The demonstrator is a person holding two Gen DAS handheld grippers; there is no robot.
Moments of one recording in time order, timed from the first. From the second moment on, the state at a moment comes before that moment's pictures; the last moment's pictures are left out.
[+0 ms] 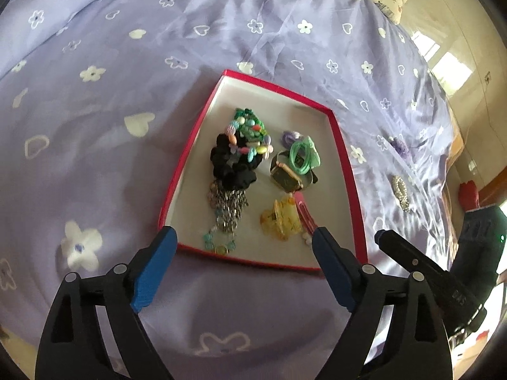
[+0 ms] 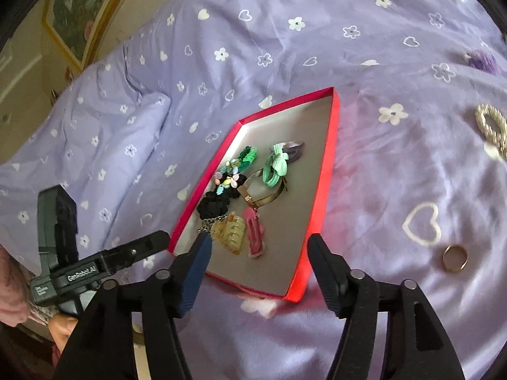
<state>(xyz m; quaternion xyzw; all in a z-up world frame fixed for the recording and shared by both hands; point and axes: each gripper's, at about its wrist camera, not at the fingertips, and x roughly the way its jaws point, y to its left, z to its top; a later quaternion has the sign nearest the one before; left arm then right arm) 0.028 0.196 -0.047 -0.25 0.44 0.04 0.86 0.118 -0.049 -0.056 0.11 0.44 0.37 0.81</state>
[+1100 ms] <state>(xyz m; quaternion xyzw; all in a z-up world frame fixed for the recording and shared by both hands) -0.026 0.152 -0.002 -0.05 0.37 0.17 0.91 0.059 -0.060 0.005 -0.01 0.30 0.35 0.89</state>
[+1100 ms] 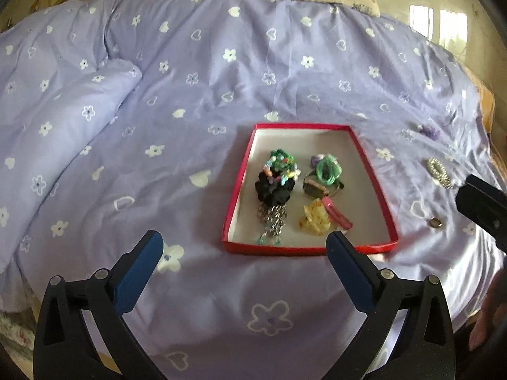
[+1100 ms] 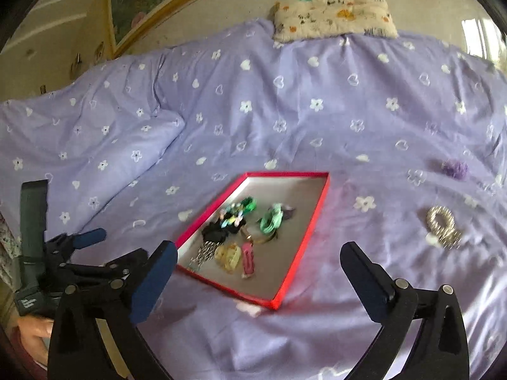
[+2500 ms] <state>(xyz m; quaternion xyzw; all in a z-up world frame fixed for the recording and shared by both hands) -0.048 0.142 -0.011 -0.06 0.37 0.18 0.91 0.040 -0.041 -0.034 -0.04 0.36 0.34 0.87</state>
